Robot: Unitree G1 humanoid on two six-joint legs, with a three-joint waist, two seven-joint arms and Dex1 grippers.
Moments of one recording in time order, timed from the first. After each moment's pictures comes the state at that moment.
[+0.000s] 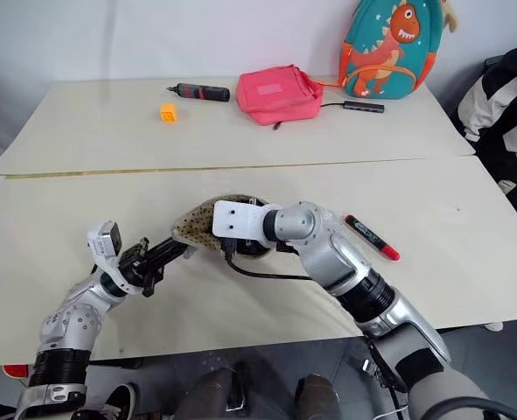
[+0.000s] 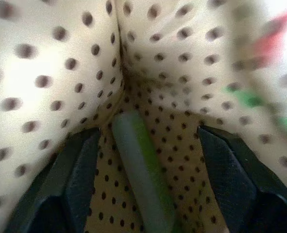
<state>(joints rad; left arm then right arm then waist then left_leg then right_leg) -0.24 0.42 0.22 0.18 -0.80 0.38 -1.14 -0.82 -0.33 0.58 -0.06 -0.32 0.53 0.86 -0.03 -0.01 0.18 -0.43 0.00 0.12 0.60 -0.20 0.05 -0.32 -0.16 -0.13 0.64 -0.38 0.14</state>
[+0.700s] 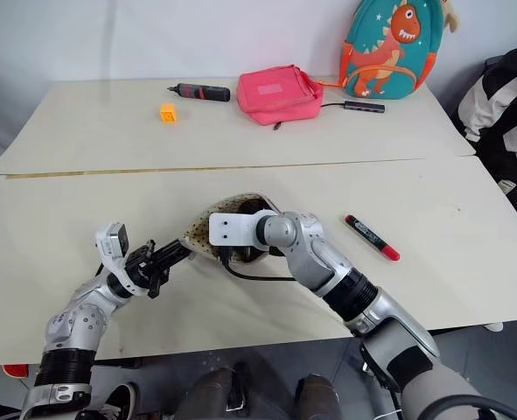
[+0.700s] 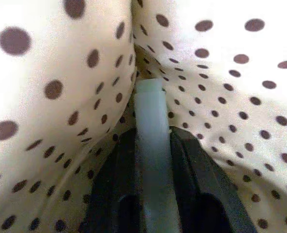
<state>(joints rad) -0.24 0.40 0.22 0.17 -0.78 0.38 -1.14 -0.83 -0.30 0.62 0.07 -0.42 0.41 0.78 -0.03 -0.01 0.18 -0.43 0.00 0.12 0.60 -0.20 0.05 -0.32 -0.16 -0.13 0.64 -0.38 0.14</state>
